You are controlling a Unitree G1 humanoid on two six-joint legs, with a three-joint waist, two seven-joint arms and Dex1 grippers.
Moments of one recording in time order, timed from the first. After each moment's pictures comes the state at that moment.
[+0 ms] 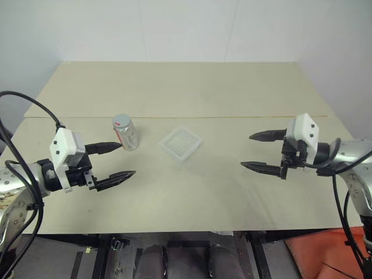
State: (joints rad) left arm -0.03 0.92 0.40 -0.41 -0.67 0.50 -1.06; right arm -0.34 -0.92 -0.12 -0.28 0.49 0.46 1.10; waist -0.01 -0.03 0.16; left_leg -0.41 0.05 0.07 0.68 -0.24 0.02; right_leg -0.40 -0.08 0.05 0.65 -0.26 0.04
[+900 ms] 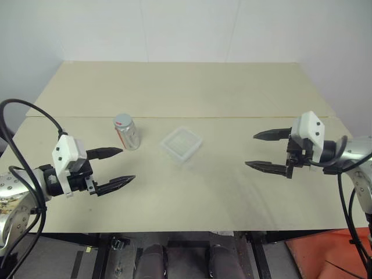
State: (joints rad) left arm 0.01 0.90 0.38 -0.40 -0.65 0.46 -1.05; right arm -0.37 -0.94 -0.13 -0.25 0.47 0.46 1.14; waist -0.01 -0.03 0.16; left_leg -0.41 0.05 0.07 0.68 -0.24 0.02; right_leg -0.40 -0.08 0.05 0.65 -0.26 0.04
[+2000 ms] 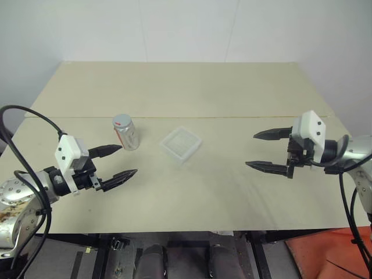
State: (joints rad) left arm 0.00 0.82 0.37 -0.40 -0.63 0.46 -0.95; right arm -0.37 -0.95 -0.13 -0.26 0.48 0.46 1.14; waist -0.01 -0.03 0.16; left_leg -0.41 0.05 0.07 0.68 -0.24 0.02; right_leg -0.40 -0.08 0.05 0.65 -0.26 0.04
